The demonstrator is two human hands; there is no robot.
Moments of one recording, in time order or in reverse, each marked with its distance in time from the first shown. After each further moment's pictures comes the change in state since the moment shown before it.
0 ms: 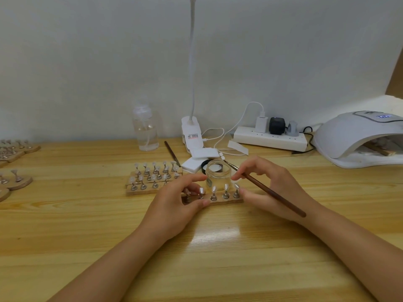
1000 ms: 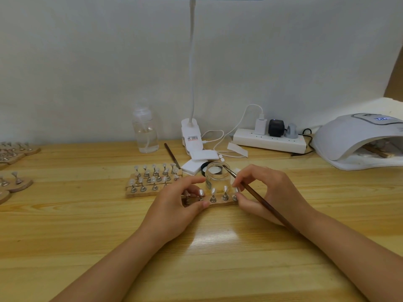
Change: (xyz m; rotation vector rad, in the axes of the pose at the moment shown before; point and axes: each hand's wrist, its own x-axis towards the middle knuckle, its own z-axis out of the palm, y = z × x) left_hand 0.000 0.000 0.000 0.029 0.006 0.016; right_hand 0.000 0.006 0.009 -0.146 0.125 -0.243
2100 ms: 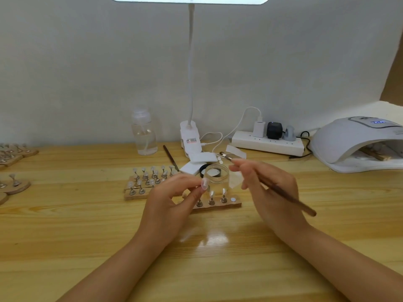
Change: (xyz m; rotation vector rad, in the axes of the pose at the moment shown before) left_hand -0.003 0.015 0.000 -0.149 0.268 0.296; right_hand 0.008 -0.031 0.009 0.334 0.370 0.128
